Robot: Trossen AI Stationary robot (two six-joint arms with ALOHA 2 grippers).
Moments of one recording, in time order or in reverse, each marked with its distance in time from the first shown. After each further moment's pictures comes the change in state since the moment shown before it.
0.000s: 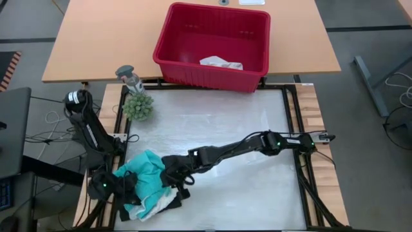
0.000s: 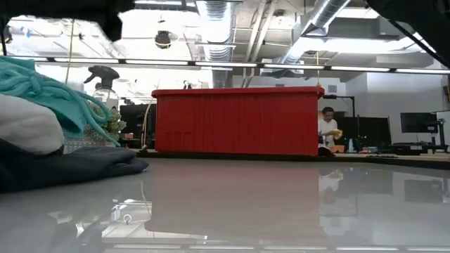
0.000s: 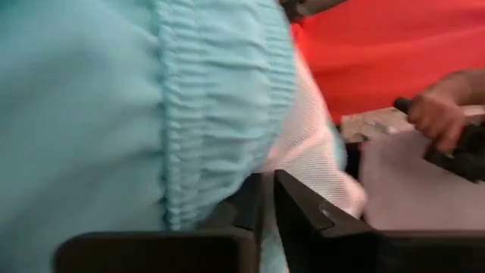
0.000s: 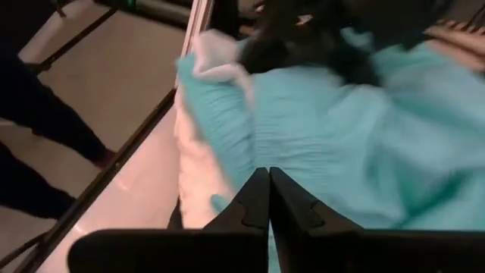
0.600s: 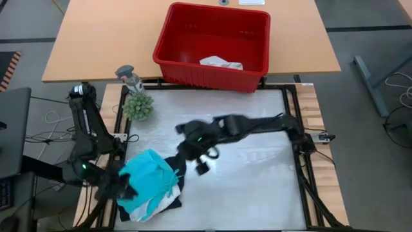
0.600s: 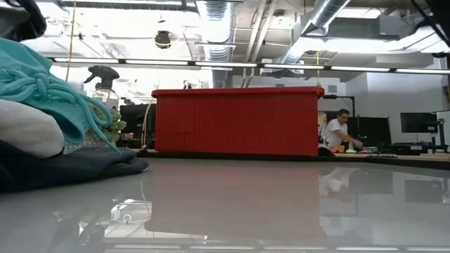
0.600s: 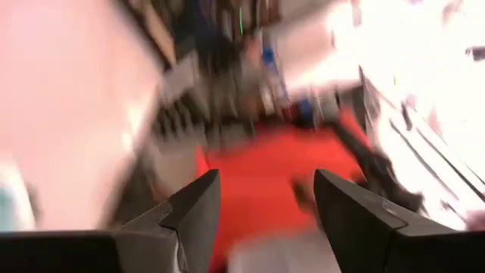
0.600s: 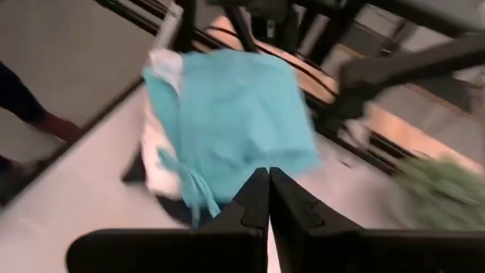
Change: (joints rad) left arm 0.012 -0.251 0.265 0.037 -0.407 0.251; right arm -0.068 -0.374 0.001 -0.368 0.107 -0.269
